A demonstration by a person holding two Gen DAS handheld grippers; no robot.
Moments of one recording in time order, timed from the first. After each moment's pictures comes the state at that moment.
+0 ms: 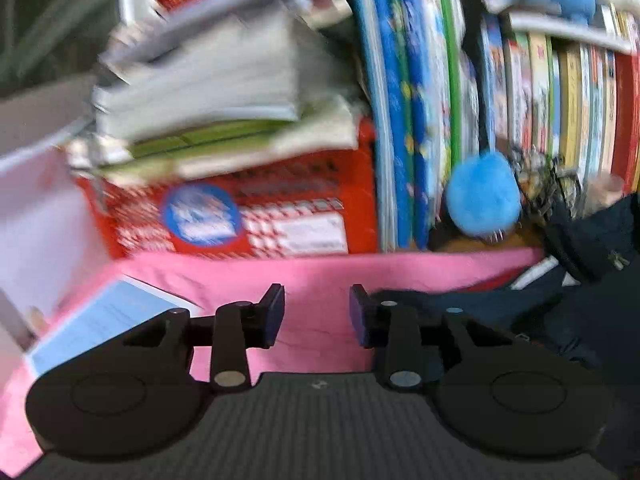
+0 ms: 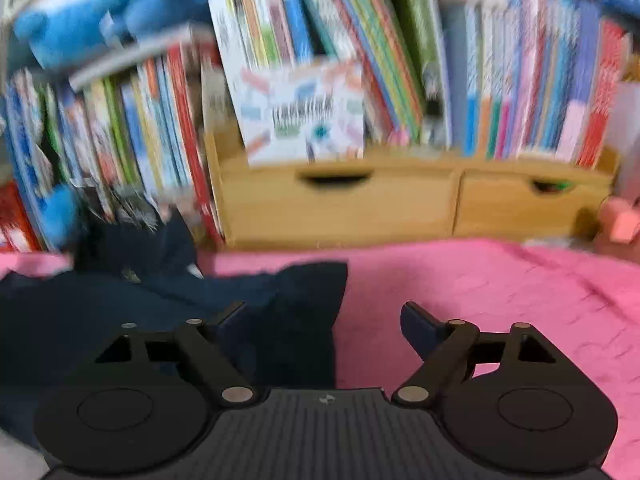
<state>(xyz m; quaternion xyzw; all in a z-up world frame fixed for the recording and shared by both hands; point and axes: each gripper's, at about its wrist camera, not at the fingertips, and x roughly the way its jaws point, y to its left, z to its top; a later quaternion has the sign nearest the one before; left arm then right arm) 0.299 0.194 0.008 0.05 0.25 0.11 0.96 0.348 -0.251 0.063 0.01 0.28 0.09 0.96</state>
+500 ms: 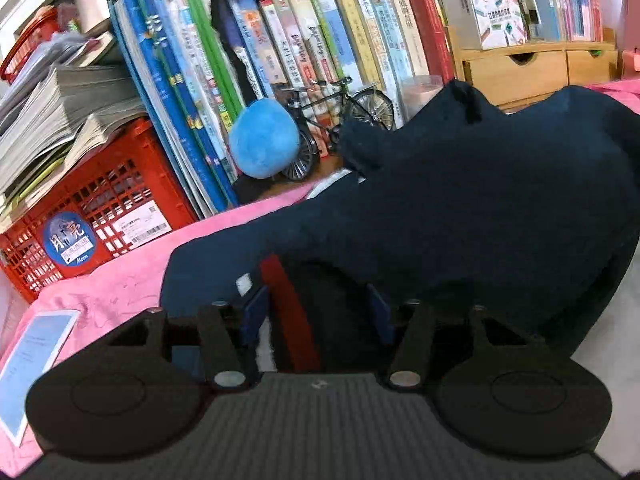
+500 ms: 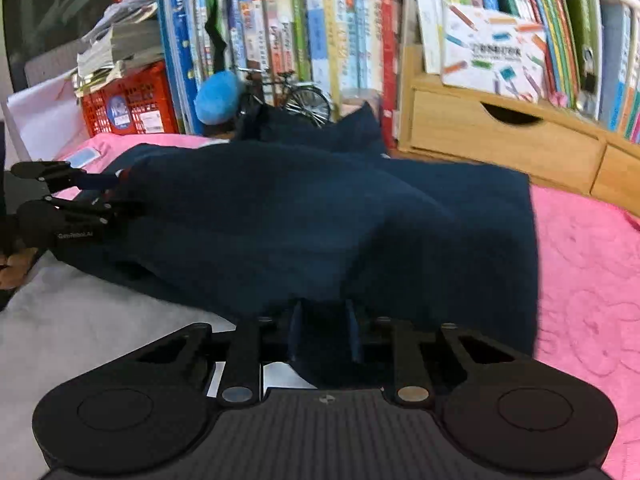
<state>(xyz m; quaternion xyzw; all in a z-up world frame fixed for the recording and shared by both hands) 0.282 0.090 -0.034 0.17 0.28 -0.02 0.94 0.300 -0.188 0.040 -0.06 0.37 0.22 0.90</state>
